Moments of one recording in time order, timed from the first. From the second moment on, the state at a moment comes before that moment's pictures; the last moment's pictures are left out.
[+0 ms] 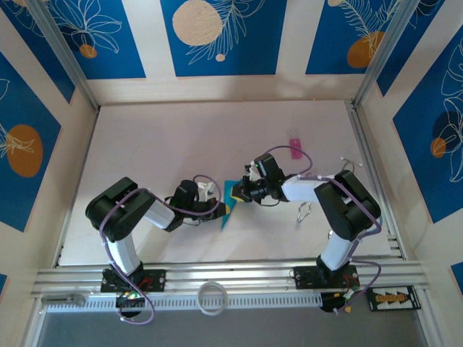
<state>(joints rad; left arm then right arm) -0.64 1.79 0.46 0.75 0.64 -0.89 0.56 1.73 0.79 0.08 -0.63 0.91</state>
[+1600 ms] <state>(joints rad) -0.62 1.80 0.46 0.73 0.64 -1.00 0.52 1.84 0.83 0.14 -0.71 0.90</state>
